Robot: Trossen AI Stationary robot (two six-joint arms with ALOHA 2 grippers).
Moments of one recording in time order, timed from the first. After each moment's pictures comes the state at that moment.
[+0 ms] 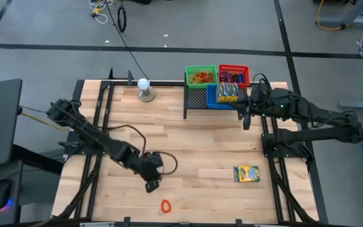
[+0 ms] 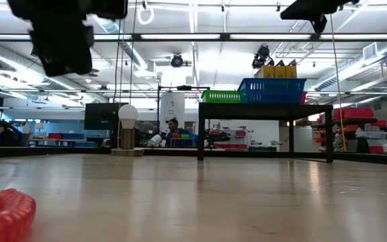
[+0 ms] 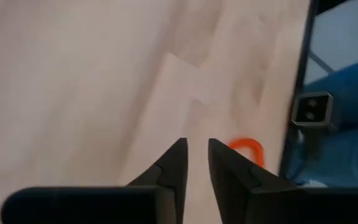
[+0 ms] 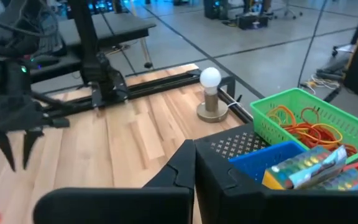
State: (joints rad) left arm -0.53 1.53 0.94 -0.30 -0.14 -0.92; right arm -0.17 0.74 0.86 -0.40 0.13 0.13
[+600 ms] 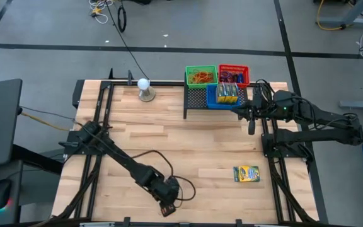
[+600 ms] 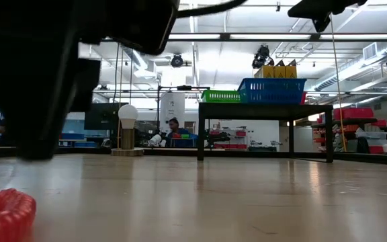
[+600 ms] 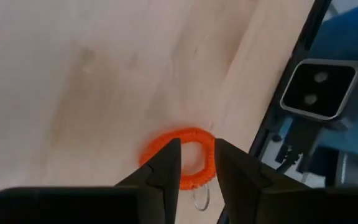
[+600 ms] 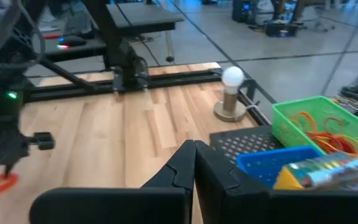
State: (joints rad) left arm -0.58 2.01 1.35 -0.38 0.08 -1.09; right arm -0.16 0.66 0.81 -0.42 0.04 0.01
